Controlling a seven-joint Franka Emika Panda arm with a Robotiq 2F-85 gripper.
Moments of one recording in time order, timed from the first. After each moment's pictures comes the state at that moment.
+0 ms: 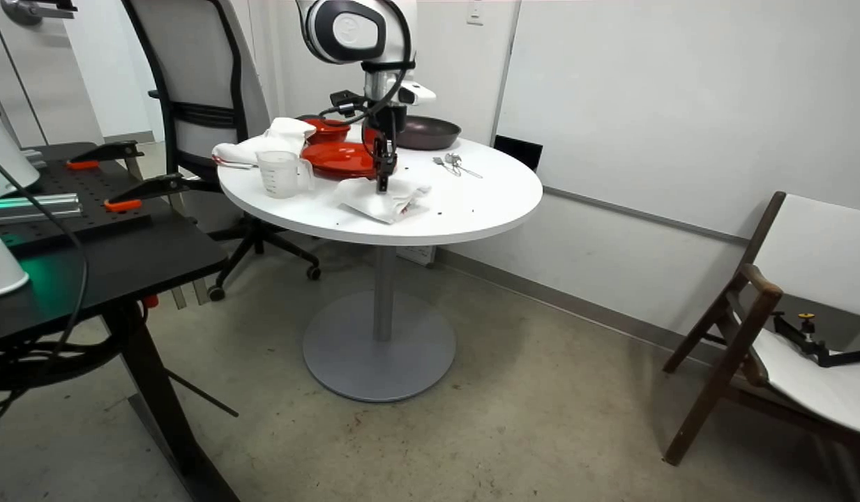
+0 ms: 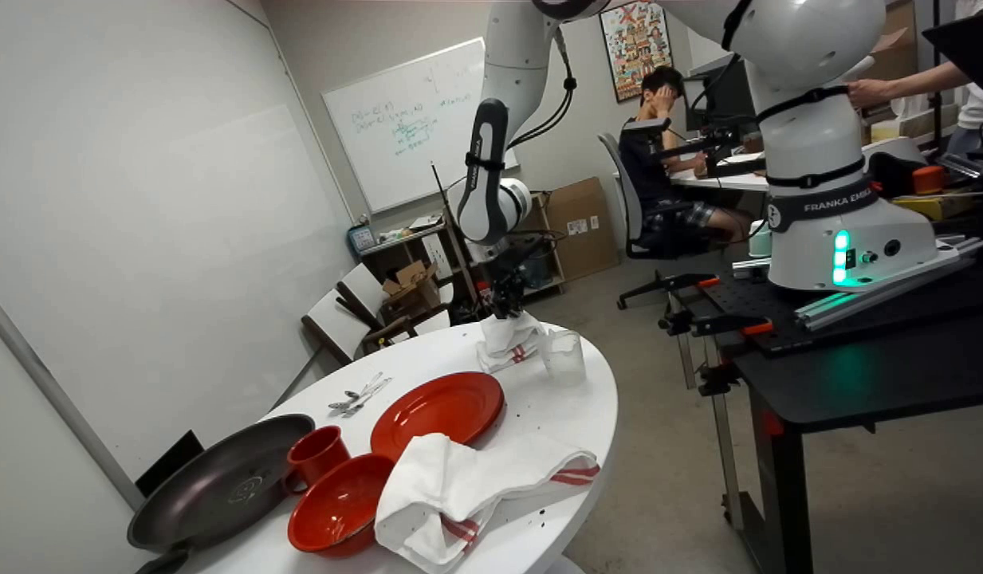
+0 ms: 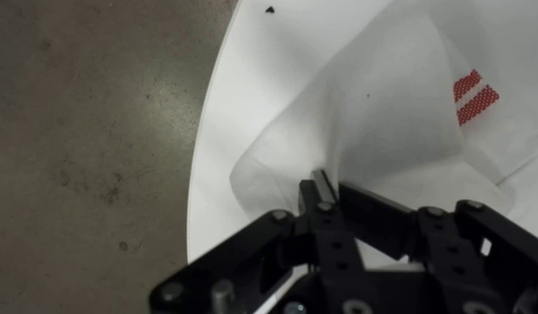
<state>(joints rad) -0.21 0.68 -0.21 -1.98 0.10 2.62 0.11</state>
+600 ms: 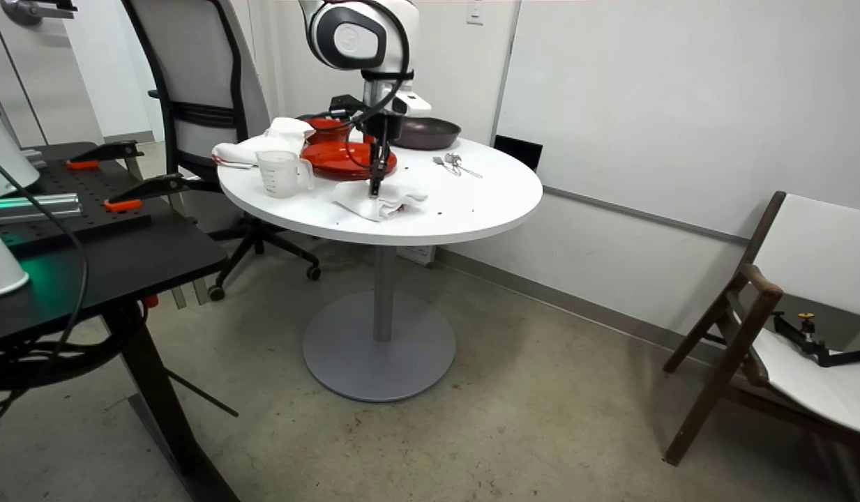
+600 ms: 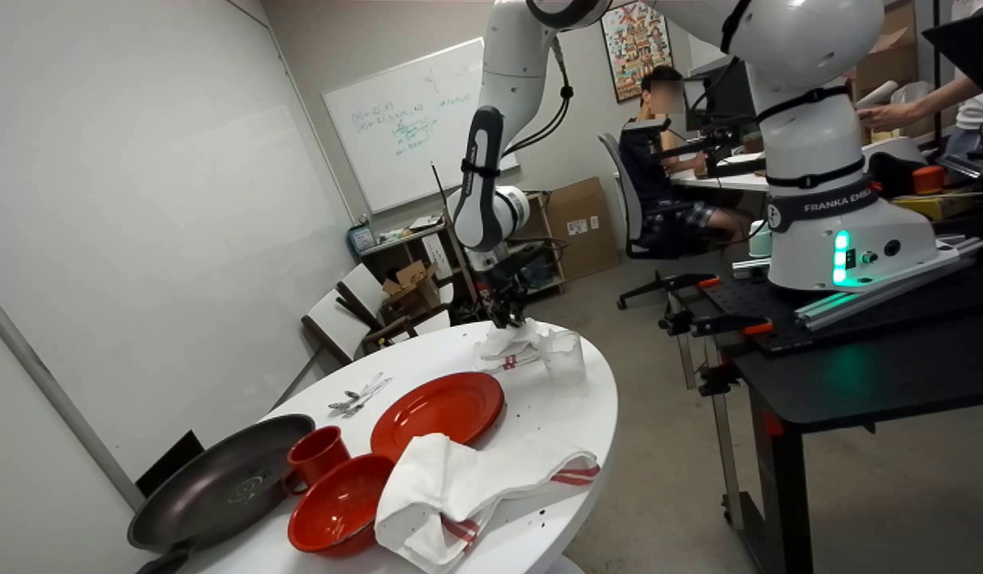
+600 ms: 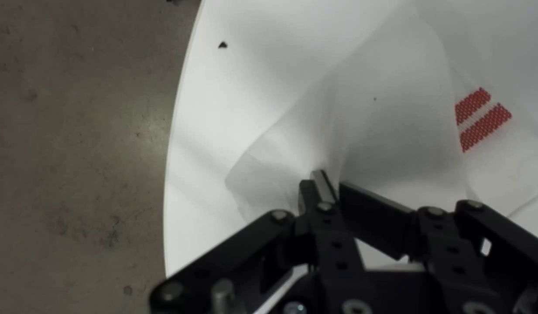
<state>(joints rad) -0.22 0.72 -0.17 -1.95 0.16 2.57 0.20</state>
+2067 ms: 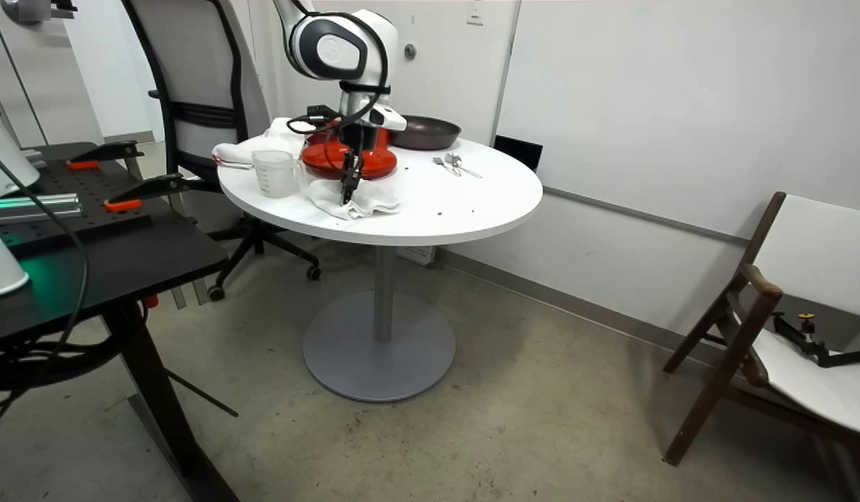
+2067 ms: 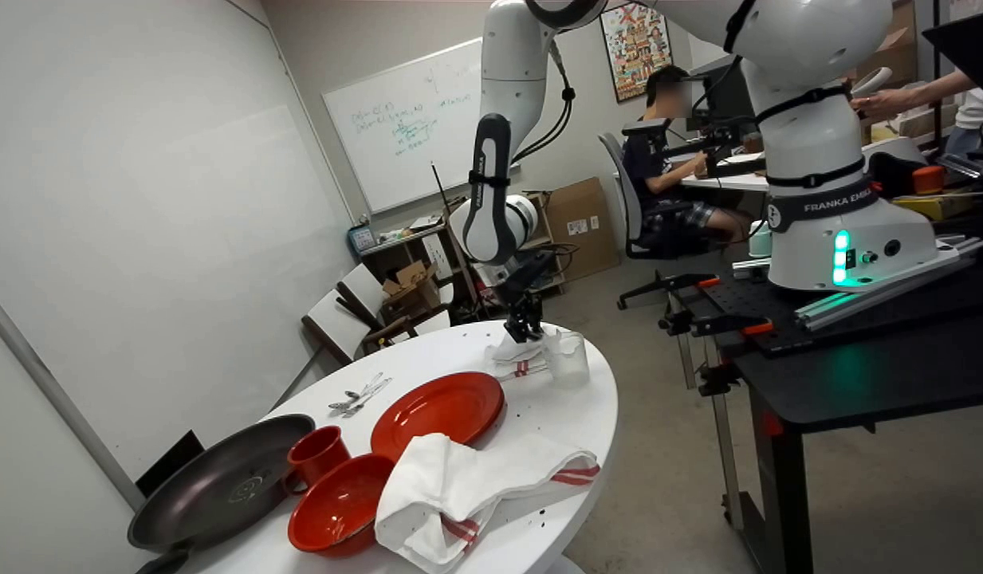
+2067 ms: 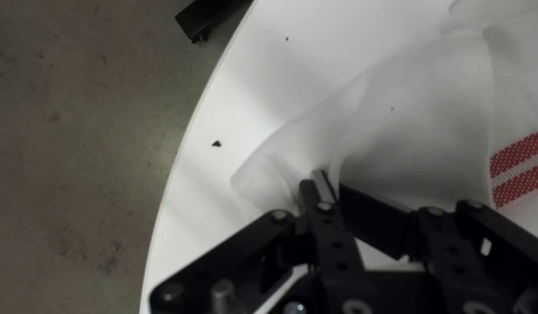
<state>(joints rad) -0.14 0.72 -0.20 -2.03 0.11 2.54 0.21</state>
